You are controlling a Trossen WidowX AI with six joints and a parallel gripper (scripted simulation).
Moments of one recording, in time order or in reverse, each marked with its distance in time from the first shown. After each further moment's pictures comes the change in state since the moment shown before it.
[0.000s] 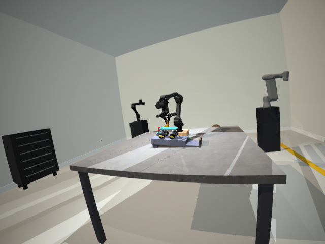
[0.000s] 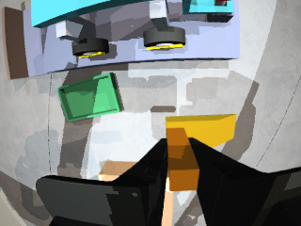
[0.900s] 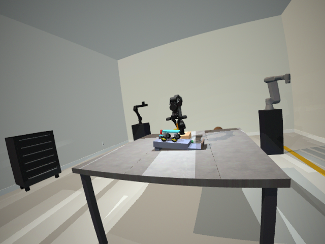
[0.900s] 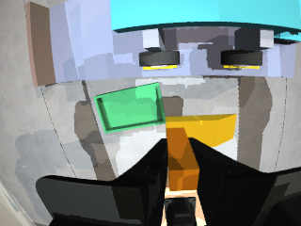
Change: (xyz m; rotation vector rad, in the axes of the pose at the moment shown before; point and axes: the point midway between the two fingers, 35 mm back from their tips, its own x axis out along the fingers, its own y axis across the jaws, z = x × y) arm 0.007 0.084 0.022 0.001 0.001 0.006
